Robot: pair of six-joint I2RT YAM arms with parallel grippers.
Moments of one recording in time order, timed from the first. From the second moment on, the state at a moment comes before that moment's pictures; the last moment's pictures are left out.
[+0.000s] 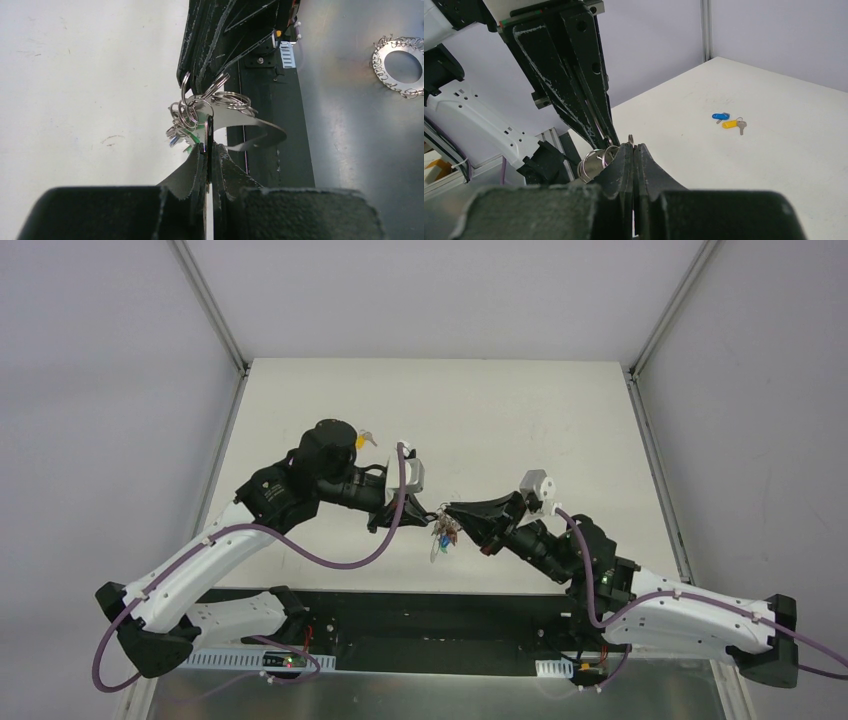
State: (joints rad) left arm -0.81 1.04 1.20 -0.62 0.73 0.31; right arm 1.24 0.66 0.57 0.31 0.21 0.20
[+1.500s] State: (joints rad) left arm -0.81 1.03 1.20 -0.61 0.65 0.37; right arm 1.24 0.80 0.80 -0.06 0.40 0.49
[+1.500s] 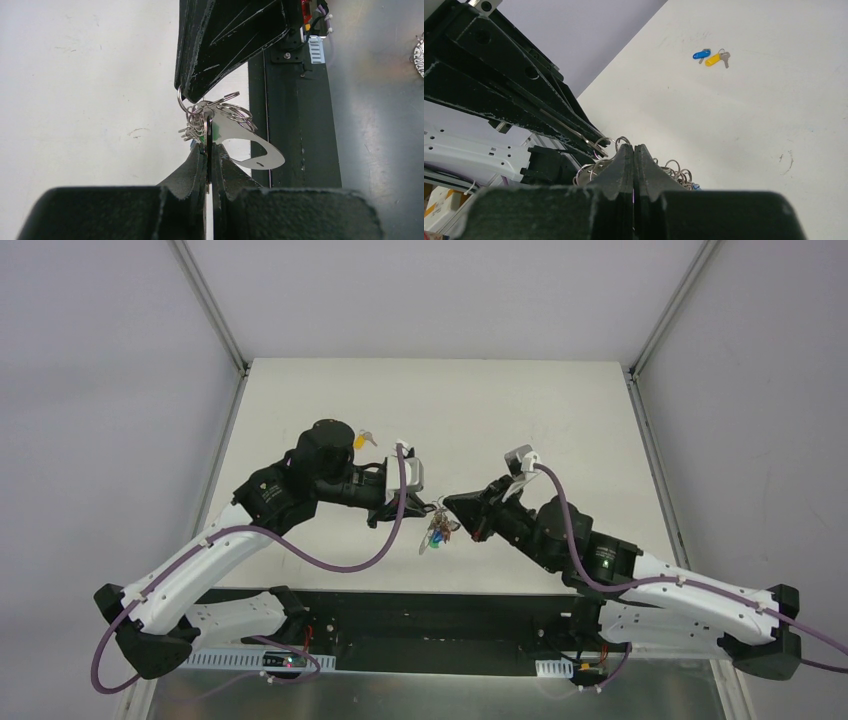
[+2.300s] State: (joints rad) left arm -0.81 1.08 1.26 -0.70 0.59 0.37; right arm 1.16 0.90 0.85 -0.15 0.23 0.54
